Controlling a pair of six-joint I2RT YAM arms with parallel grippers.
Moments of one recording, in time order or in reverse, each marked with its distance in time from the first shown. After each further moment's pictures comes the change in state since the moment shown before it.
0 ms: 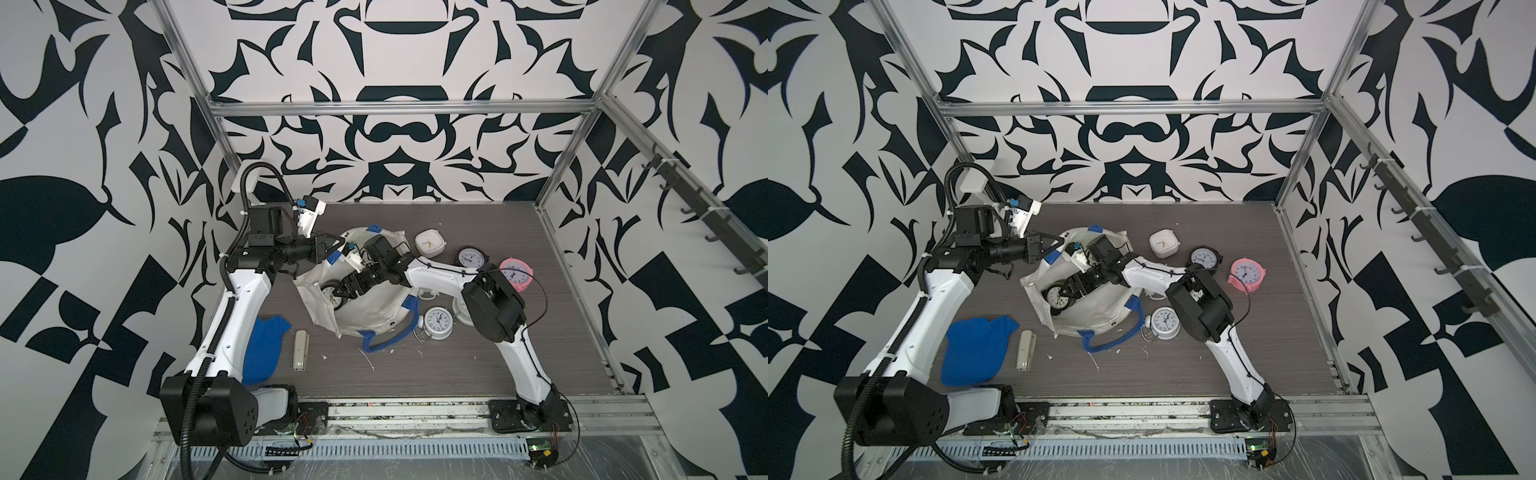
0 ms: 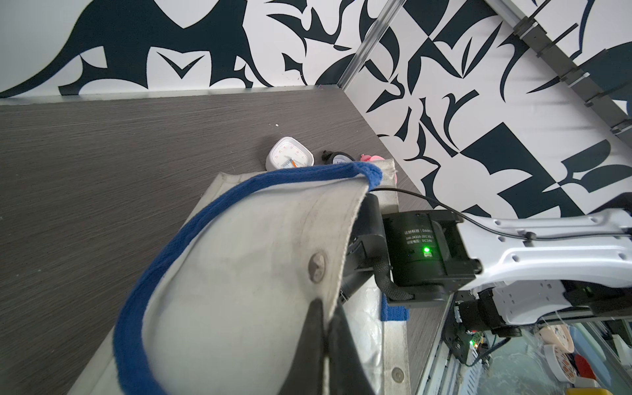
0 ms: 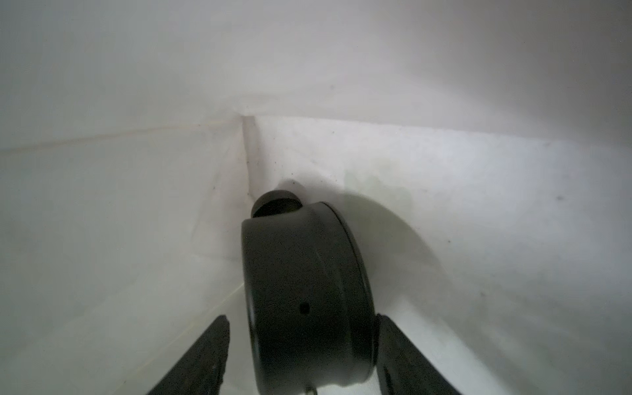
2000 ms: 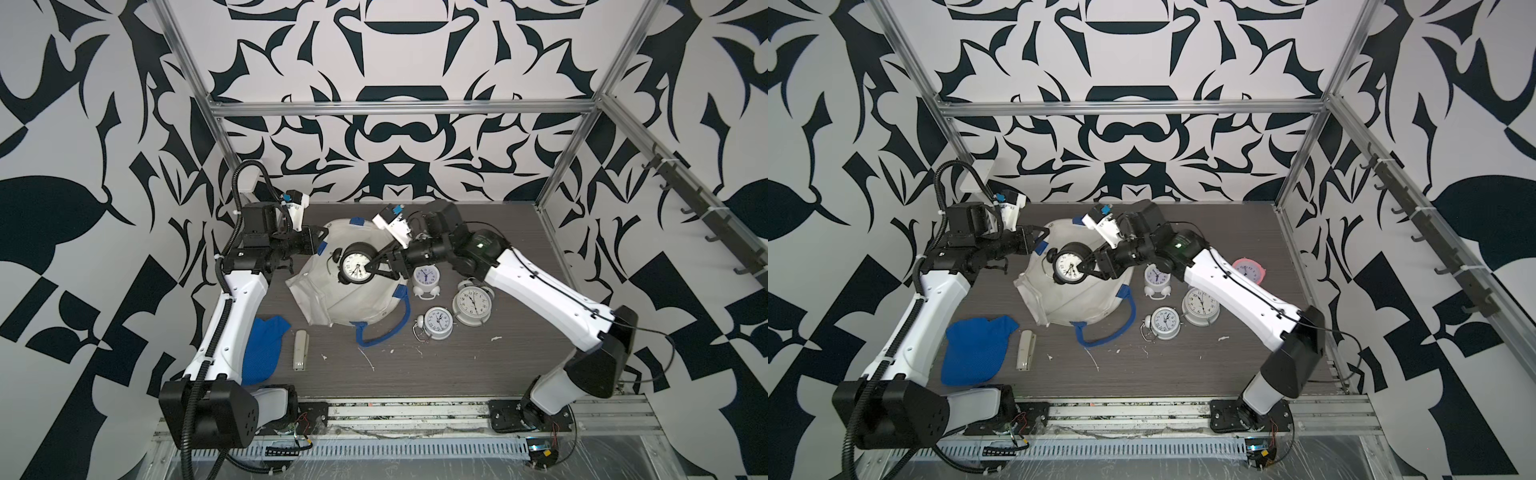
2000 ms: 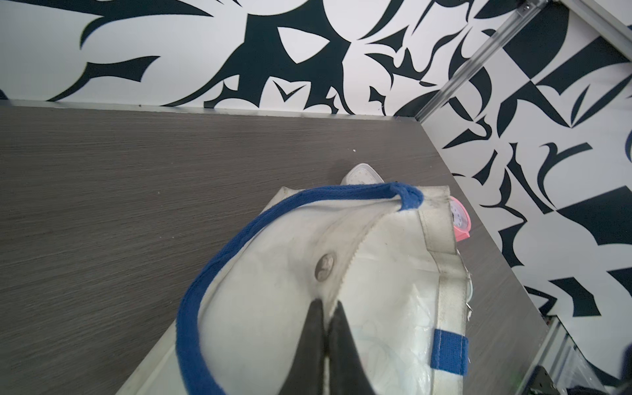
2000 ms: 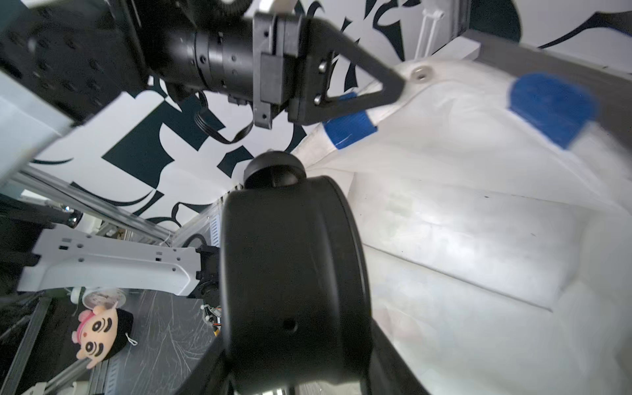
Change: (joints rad) left arm 0.041 -0.009 0.012 0.054 -0.292 -0.116; right arm -0.089 -0.708 -0.122 -0.363 0.037 -0.014
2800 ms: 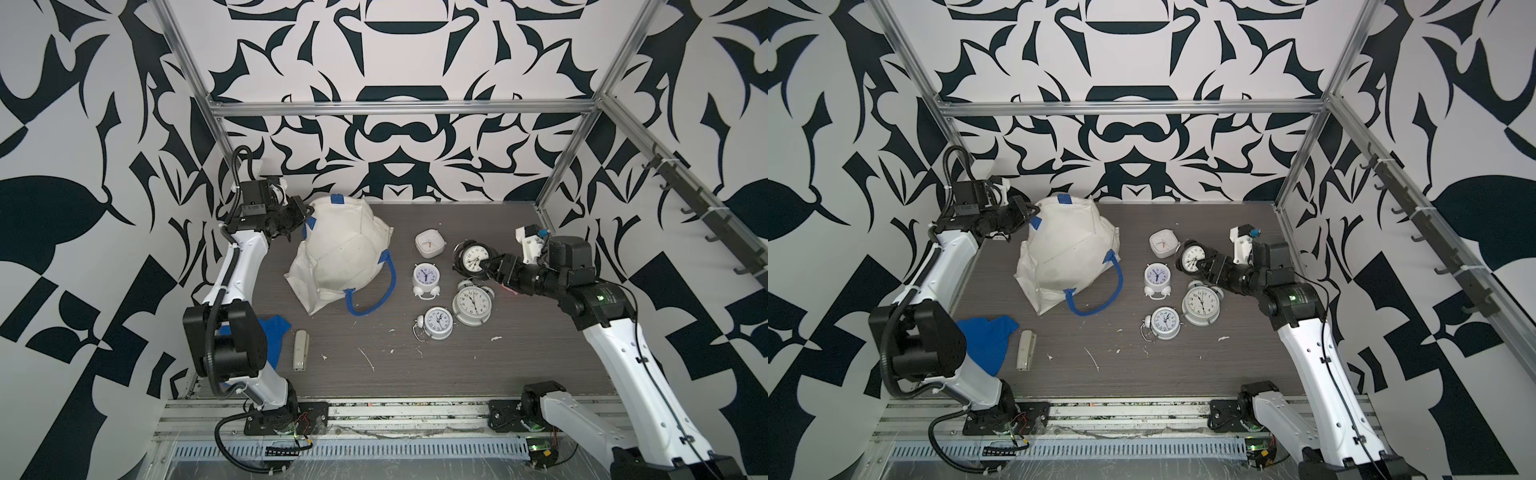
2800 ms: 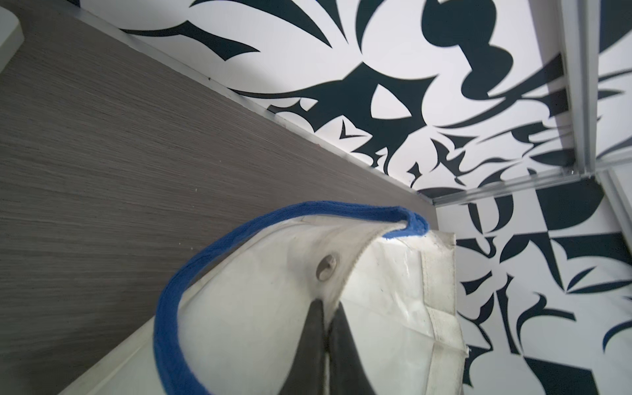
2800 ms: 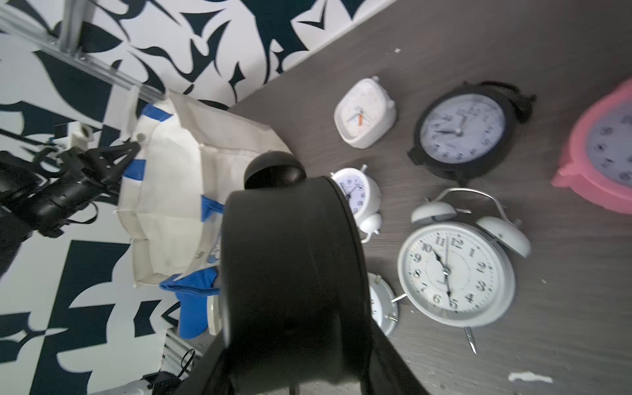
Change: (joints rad) left arm 0.106 0.406 0.274 0.098 -0.024 -0.422; right arm -0.621 -0.624 -0.543 -0.234 0.170 0.358
